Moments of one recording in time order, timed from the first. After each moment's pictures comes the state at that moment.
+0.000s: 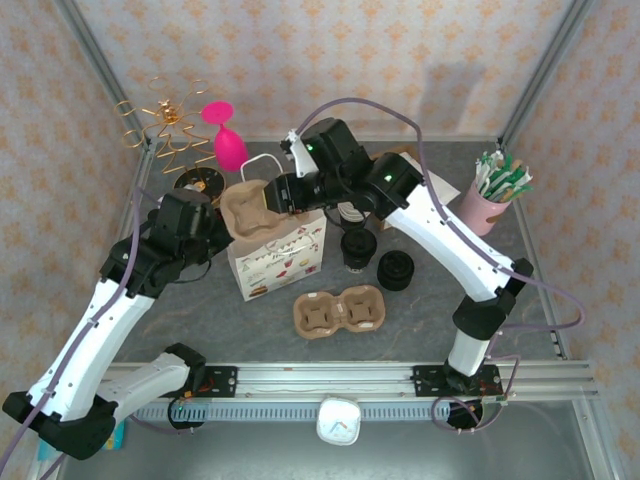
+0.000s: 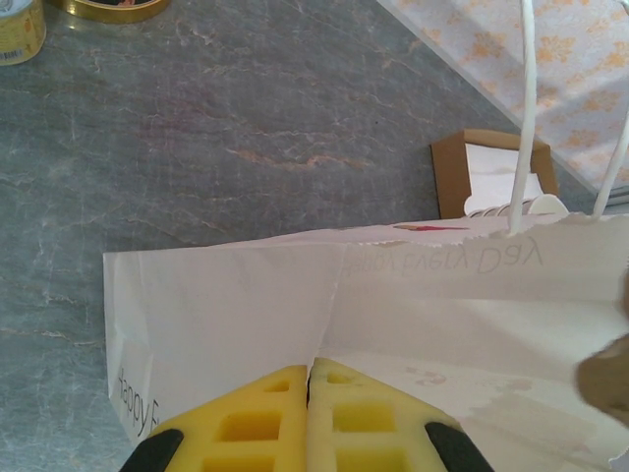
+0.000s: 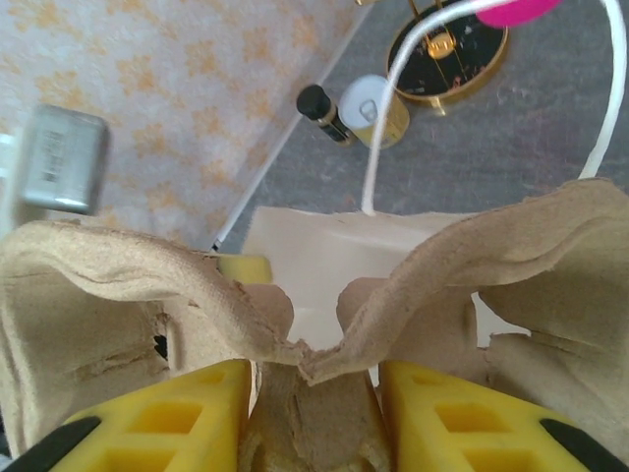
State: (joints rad) left arm -0.41 0.96 1.24 -1.03 -0.13 -0.94; right arm 0.90 1.75 2.11 -1.02 -0.25 0.53
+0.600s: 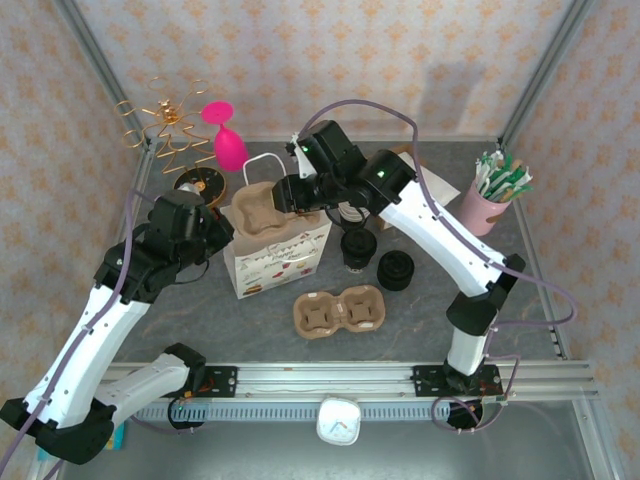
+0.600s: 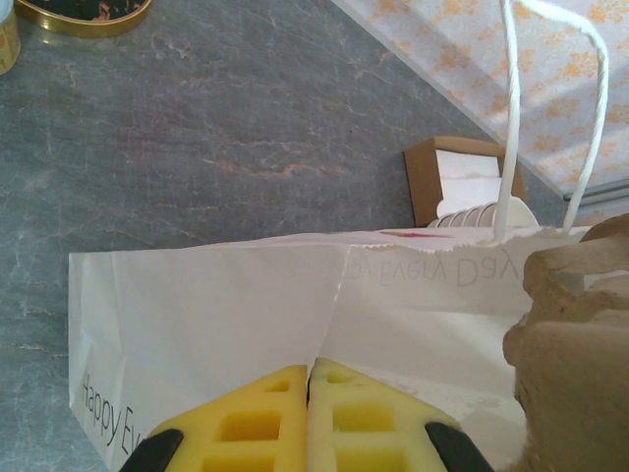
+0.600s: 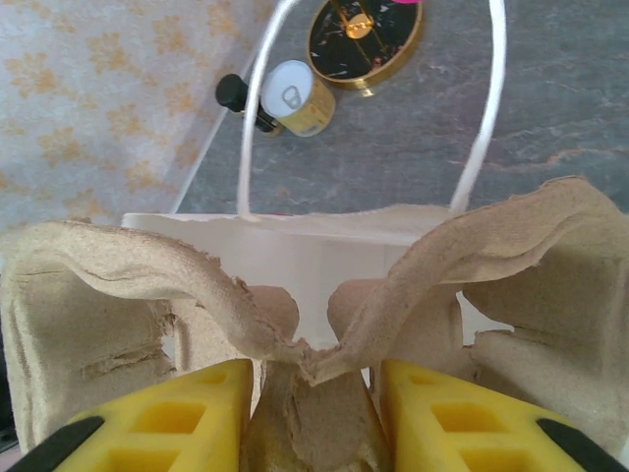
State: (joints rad) left arm -0.41 0.93 1.24 -1.01 -0.11 -0.93; right arm 0.88 1.80 2.16 -1.12 -0.15 0.54
